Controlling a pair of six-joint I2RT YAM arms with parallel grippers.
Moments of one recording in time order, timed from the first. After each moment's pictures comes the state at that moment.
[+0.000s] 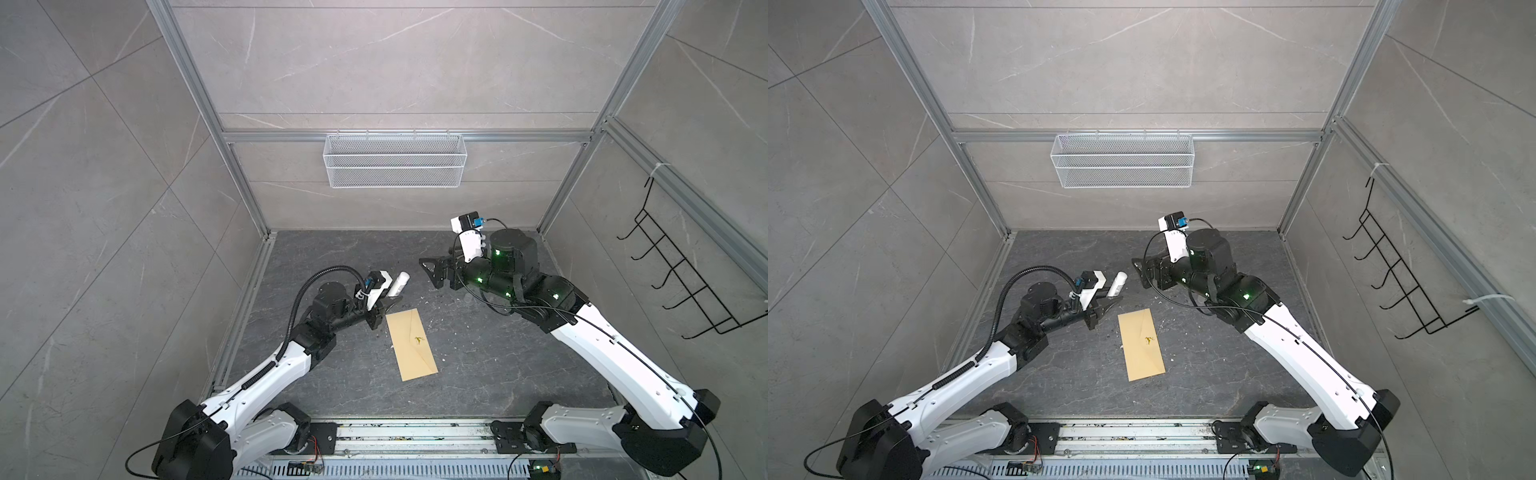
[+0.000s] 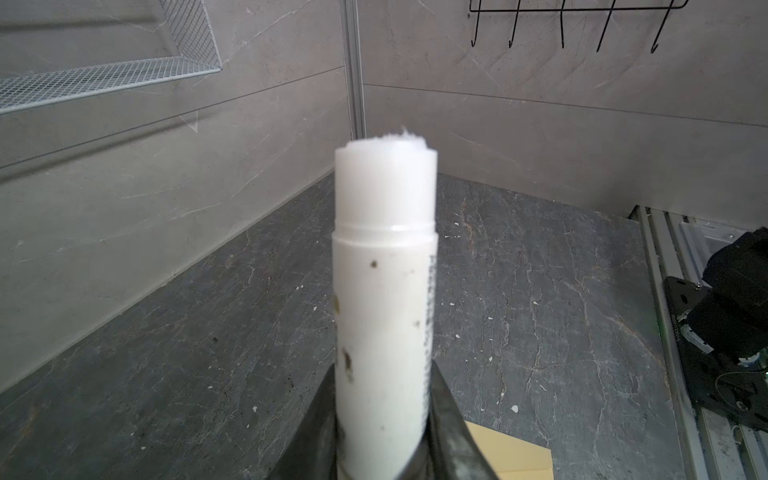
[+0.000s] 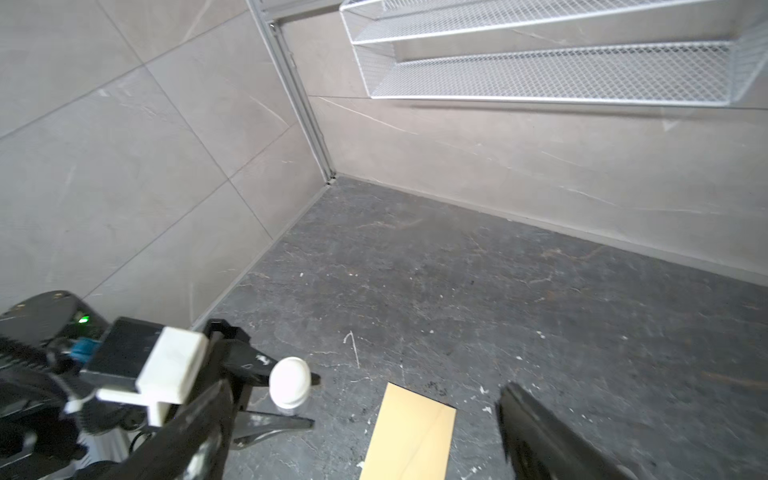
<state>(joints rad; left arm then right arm) -0.58 1.09 0.69 0.21 0.48 0.13 0.69 1.26 1.46 -0.56 -0.01 0.24</state>
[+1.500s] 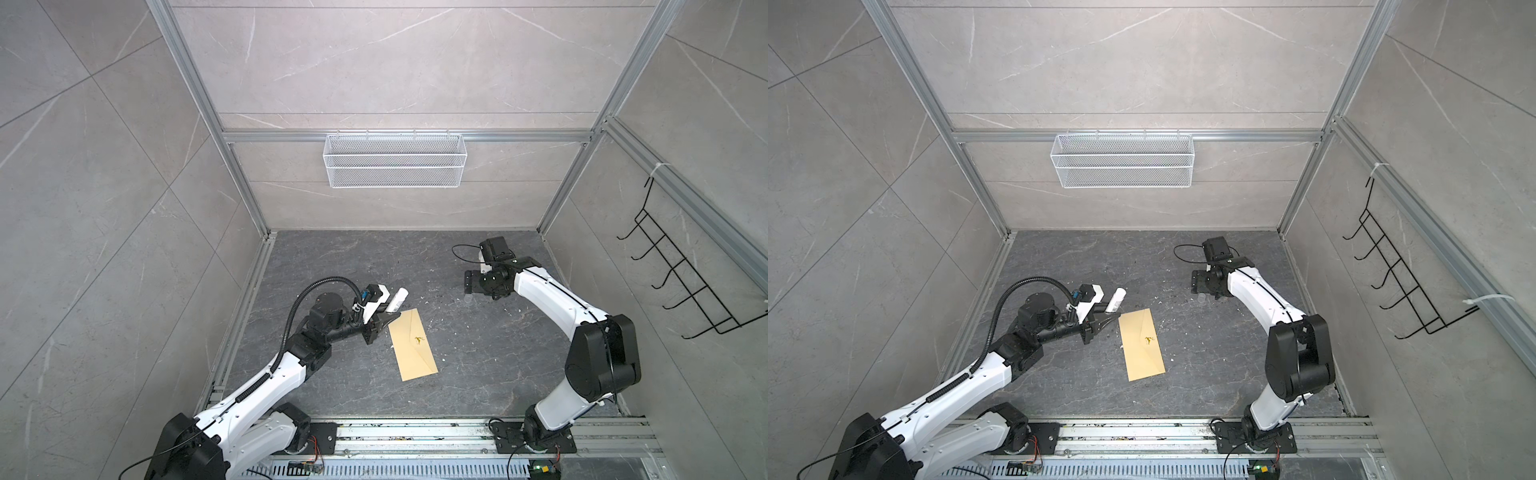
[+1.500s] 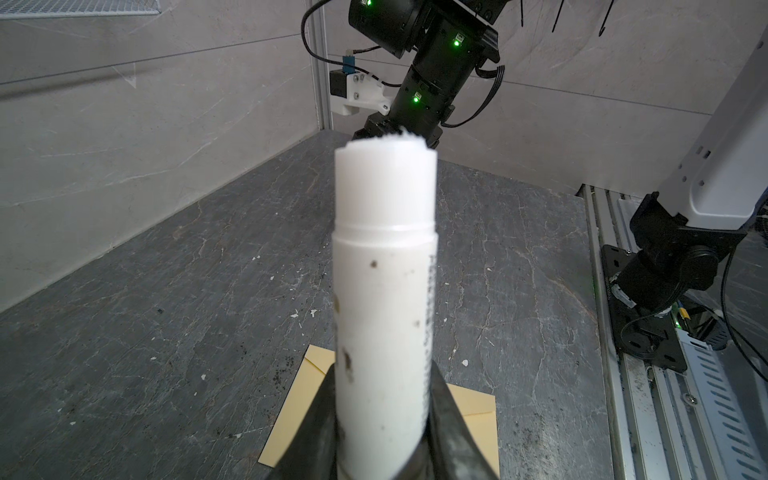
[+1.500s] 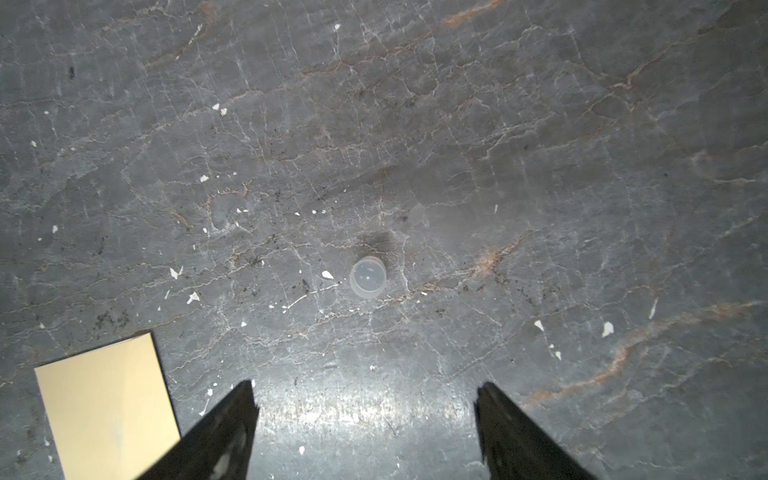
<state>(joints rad) -0.58 1.01 0.59 0.16 0.56 0.14 0.25 1.65 1.30 -0.75 0.07 0.28</state>
